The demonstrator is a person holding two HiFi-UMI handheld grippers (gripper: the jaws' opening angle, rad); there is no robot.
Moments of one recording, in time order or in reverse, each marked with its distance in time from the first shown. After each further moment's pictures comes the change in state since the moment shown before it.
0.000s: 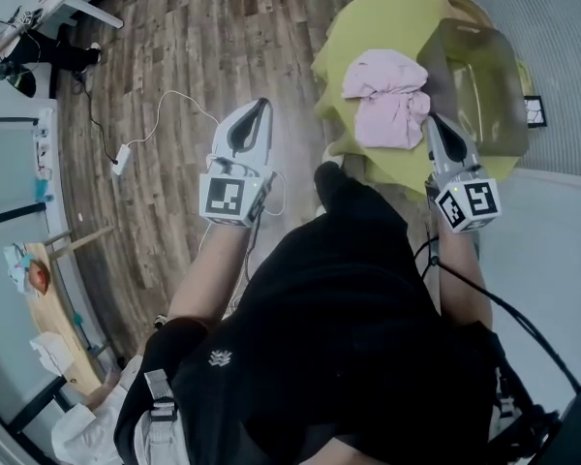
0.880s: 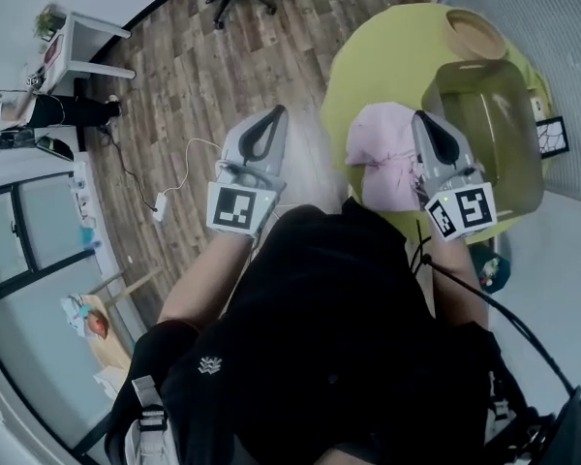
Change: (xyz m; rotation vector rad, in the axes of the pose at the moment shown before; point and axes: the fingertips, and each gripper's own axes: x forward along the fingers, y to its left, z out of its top) left arm 0.255 0.013 0.026 0.156 0.084 -0.234; right arm 0.157 -0.135 0.035 0.122 -0.148 -0.062
